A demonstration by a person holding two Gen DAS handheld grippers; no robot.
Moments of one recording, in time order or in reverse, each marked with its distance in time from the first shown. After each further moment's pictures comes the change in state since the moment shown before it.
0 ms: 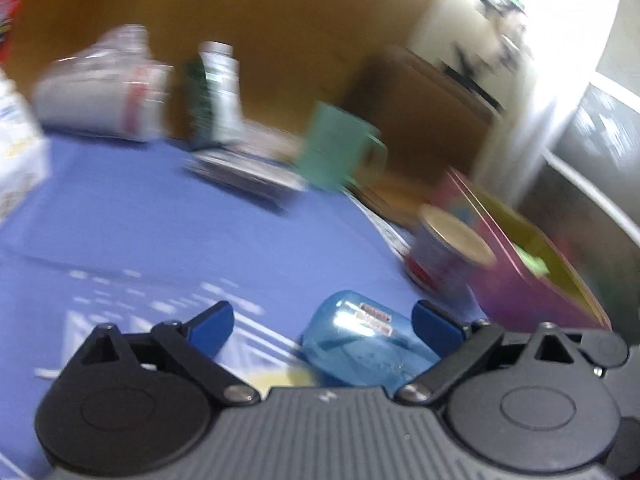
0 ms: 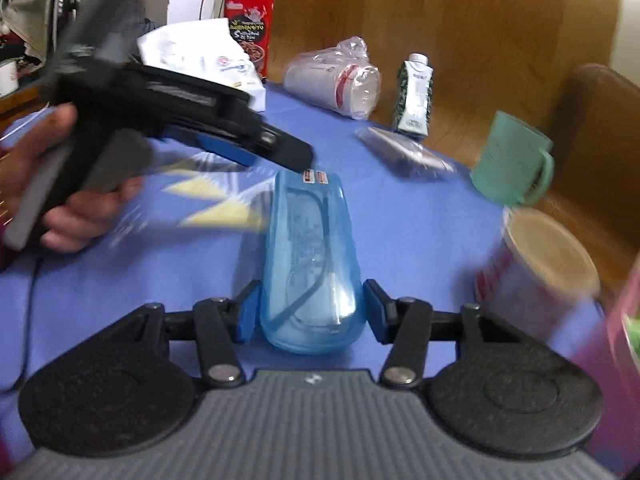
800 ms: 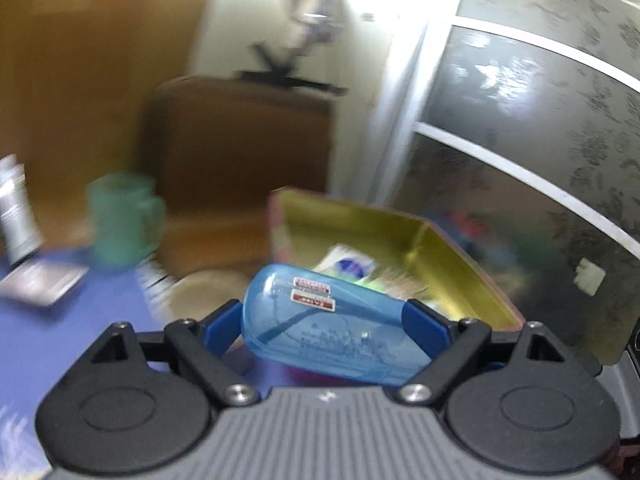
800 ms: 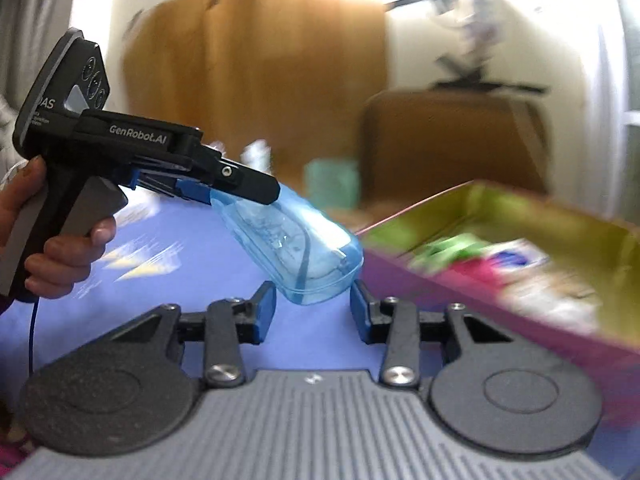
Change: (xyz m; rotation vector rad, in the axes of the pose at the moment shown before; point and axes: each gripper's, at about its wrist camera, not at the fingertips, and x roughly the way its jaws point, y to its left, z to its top) left arm 0.047 -0.199 0.054 0.262 -0.025 -0.181; right arm -0.133 -0.075 -0.067 0.321 -0.319 -0.330
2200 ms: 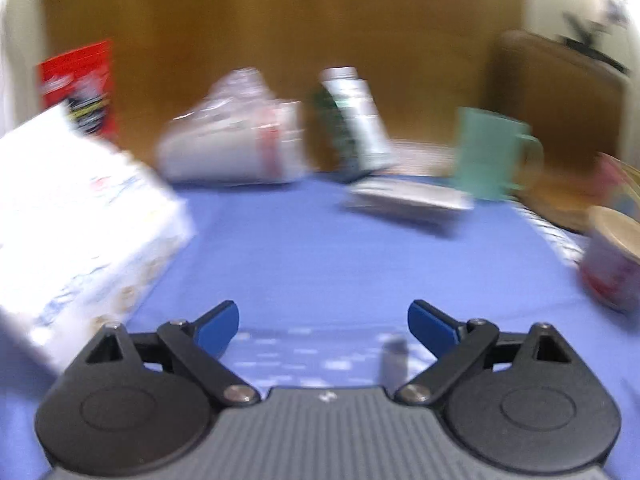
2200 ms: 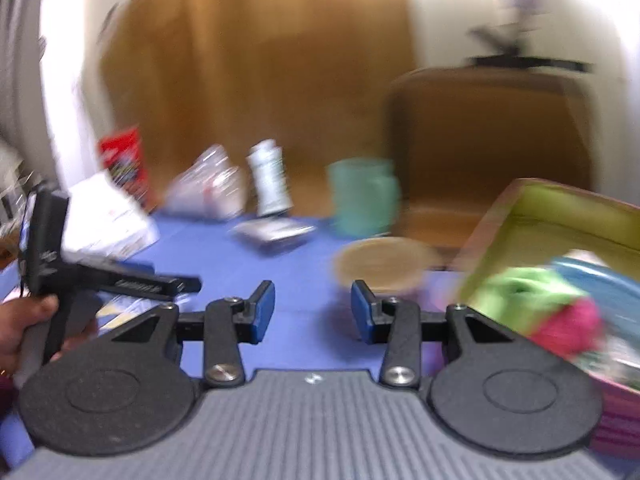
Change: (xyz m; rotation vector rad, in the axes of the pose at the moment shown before) left arm -0.078 0.206 -0.088 -0.238 0.058 0.739; right arm 0.122 0.077 0.049 0.041 0.141 0.158
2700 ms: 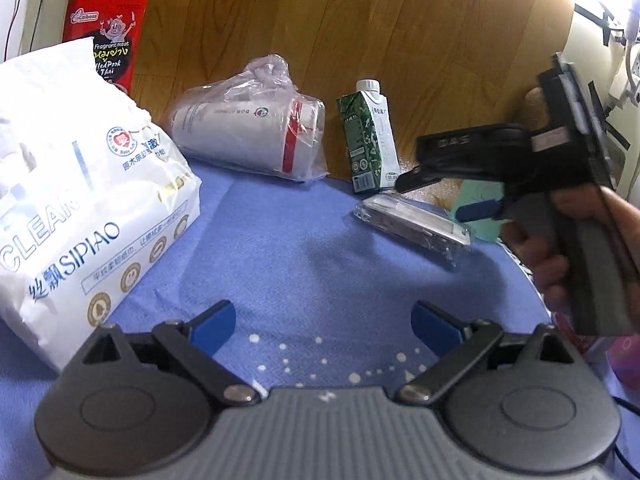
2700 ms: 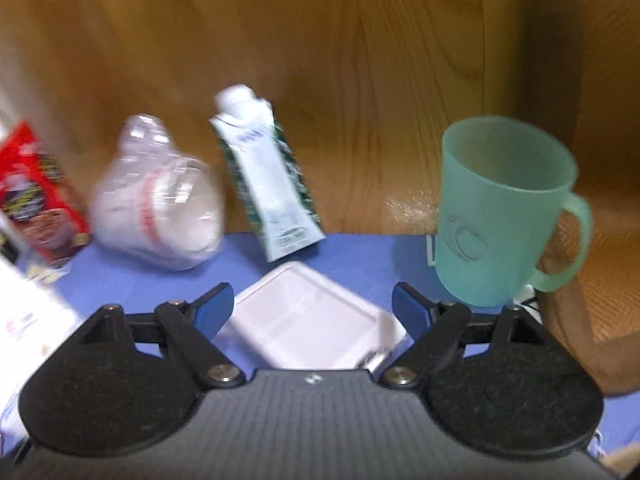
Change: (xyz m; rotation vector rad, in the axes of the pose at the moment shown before) left arm 0.000 0.037 0.000 -0.137 -0.014 -0.140; right arm 0.257 -0.007 0.106 0.227 0.321 -0.102
